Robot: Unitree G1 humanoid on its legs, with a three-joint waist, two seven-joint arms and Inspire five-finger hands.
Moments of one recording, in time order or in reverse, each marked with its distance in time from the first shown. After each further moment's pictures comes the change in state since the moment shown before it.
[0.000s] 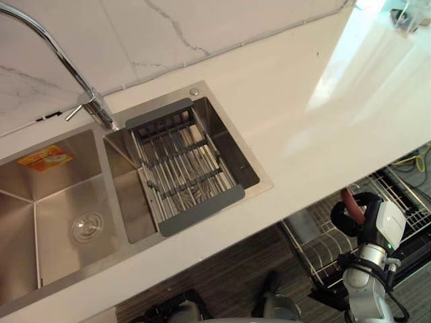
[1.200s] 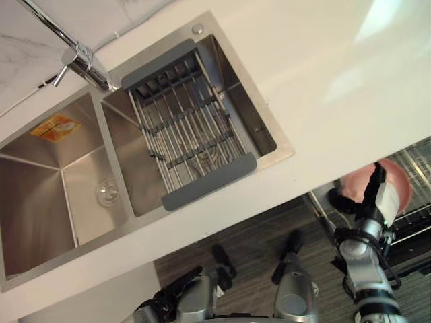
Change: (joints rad) left arm -0.100 0.012 0.036 0.125 -0.199 -0.051 -0.009; right arm -0.048 0.000 0.054 -0.088 0.281 0.026 0.061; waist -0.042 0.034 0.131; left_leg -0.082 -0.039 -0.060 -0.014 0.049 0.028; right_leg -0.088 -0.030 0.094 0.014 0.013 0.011
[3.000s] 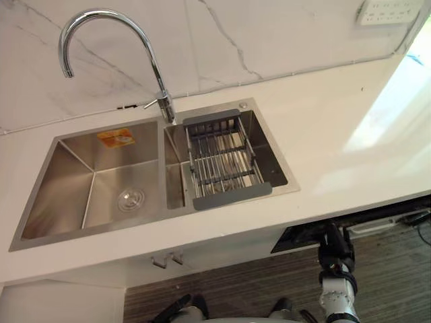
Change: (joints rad) left arm 0.118 -0.030 0.093 0.032 0.161 -0.032 -0.008; right arm -0.050 0.173 -0.079 0.459 1.393 -0.221 0.579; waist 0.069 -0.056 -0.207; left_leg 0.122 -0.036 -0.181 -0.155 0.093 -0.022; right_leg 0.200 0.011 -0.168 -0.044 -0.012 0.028
